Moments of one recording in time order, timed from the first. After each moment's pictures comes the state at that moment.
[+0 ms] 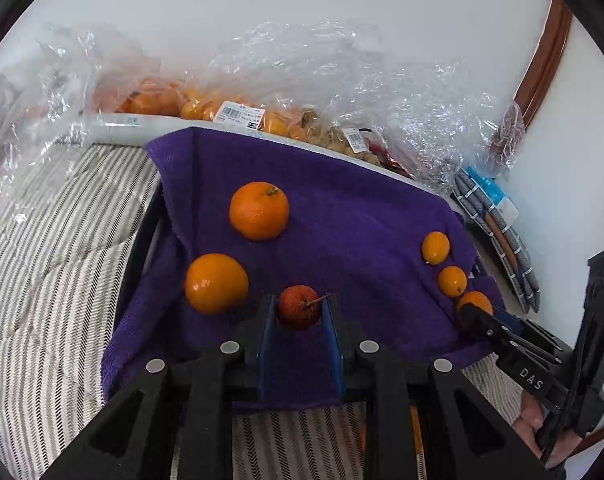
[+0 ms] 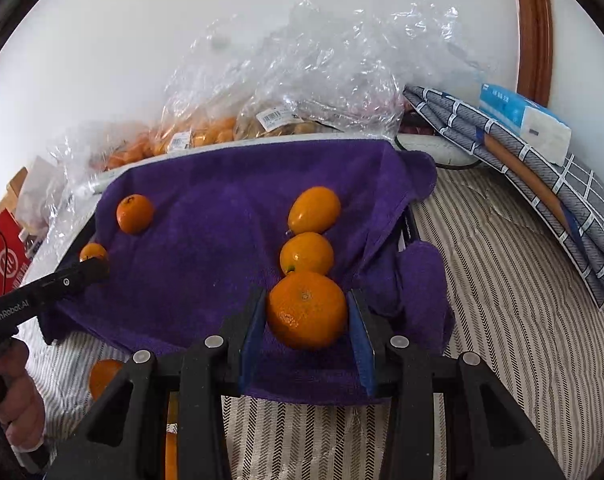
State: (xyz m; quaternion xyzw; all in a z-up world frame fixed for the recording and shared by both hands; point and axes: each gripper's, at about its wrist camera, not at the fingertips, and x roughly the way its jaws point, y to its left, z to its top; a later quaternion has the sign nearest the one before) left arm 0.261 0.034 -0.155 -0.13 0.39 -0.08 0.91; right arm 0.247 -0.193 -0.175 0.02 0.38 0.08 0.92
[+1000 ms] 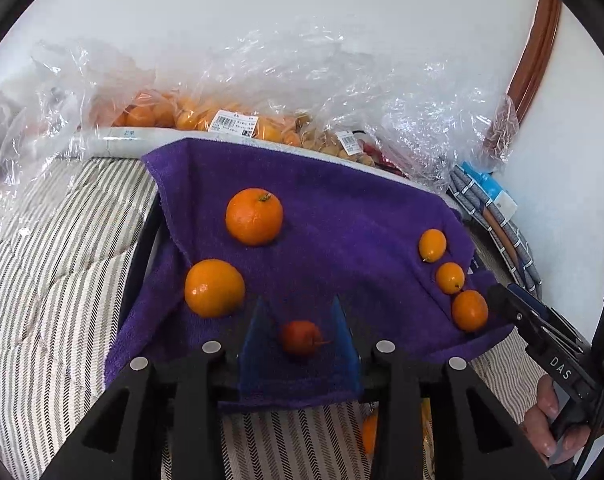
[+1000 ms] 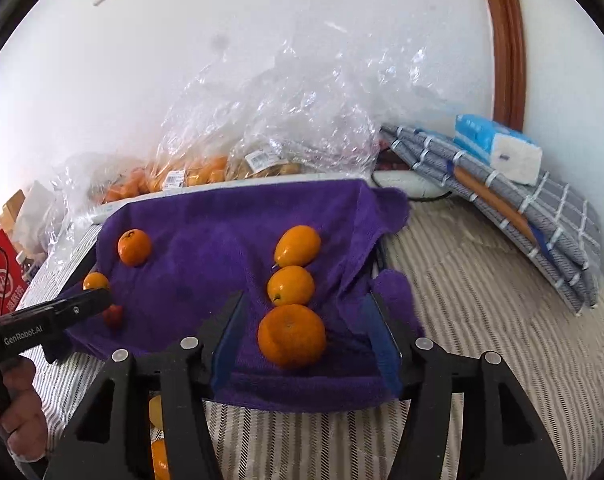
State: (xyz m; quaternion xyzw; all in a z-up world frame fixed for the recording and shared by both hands) left arm 0.257 0.031 -0.145 -0.12 0.38 -0.09 0.91; right arm 0.226 -0.203 -0.154 0.03 0.32 0.06 0.95
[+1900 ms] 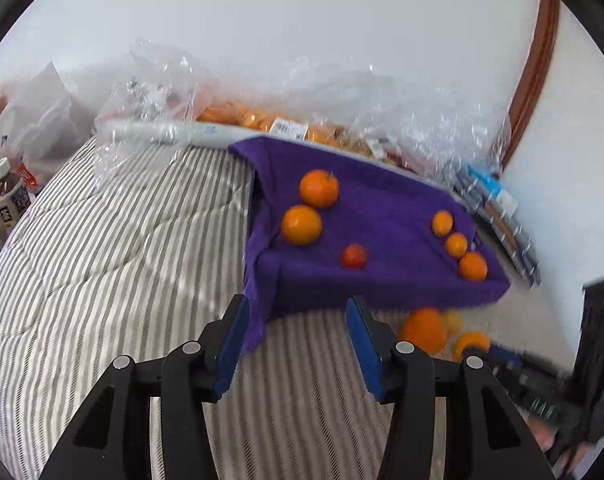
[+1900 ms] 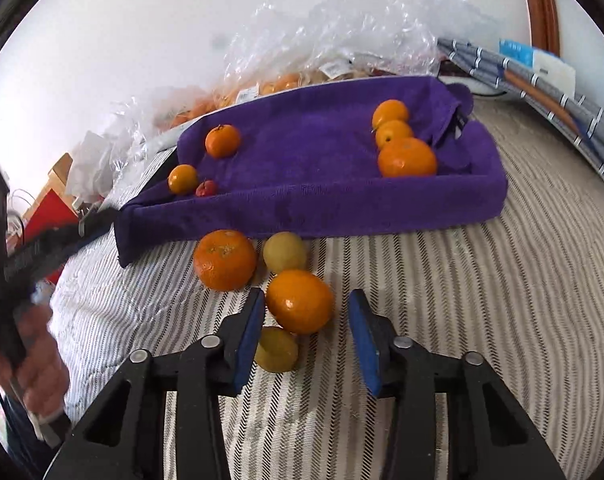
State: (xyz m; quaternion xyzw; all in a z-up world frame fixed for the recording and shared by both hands) left arm 0.167 0.077 -0.140 -0.11 0.38 -0.04 0.92; right arm 0.152 -0.158 -0.190 0.07 0.42 0.15 0.89
